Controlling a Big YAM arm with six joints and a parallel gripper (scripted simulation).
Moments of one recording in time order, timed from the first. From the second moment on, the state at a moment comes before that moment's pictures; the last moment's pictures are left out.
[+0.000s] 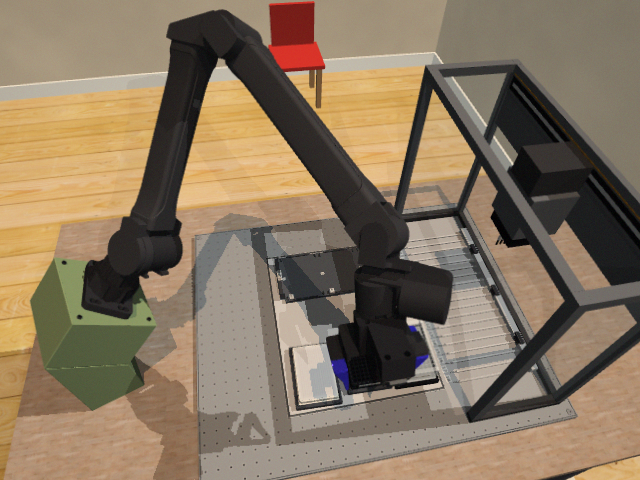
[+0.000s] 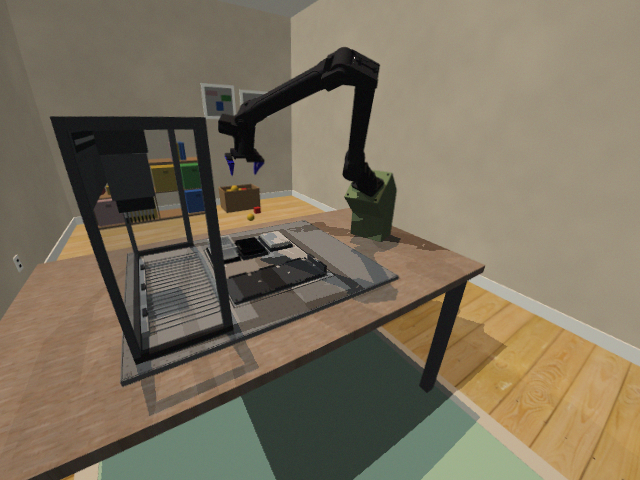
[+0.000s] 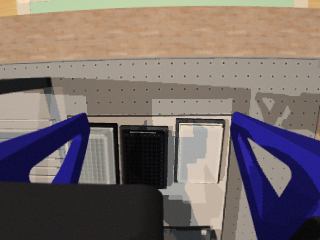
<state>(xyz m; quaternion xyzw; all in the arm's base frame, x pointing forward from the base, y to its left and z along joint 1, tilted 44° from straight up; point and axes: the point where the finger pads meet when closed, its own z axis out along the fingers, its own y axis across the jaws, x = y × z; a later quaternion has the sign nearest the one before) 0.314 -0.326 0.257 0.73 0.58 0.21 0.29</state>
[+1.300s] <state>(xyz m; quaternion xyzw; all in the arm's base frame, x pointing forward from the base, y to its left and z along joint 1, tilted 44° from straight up) 0.351 -0.119 0.249 0.28 0.89 0.15 0.34</state>
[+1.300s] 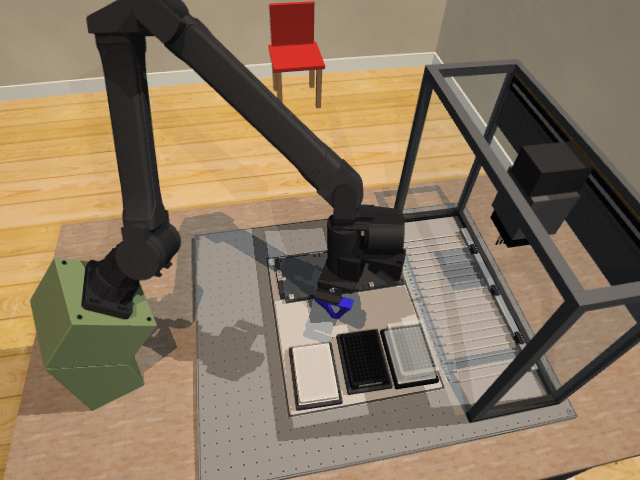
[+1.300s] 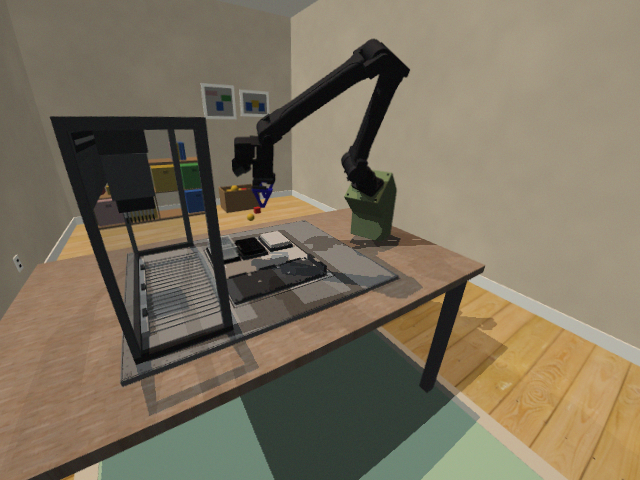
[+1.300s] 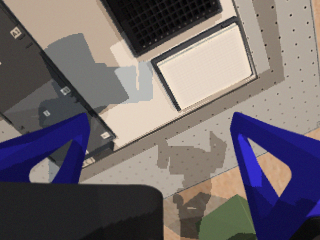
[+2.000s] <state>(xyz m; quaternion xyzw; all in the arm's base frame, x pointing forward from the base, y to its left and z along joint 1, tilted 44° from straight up) 0.339 -0.048 0.242 0.04 0.93 0.12 0.35</state>
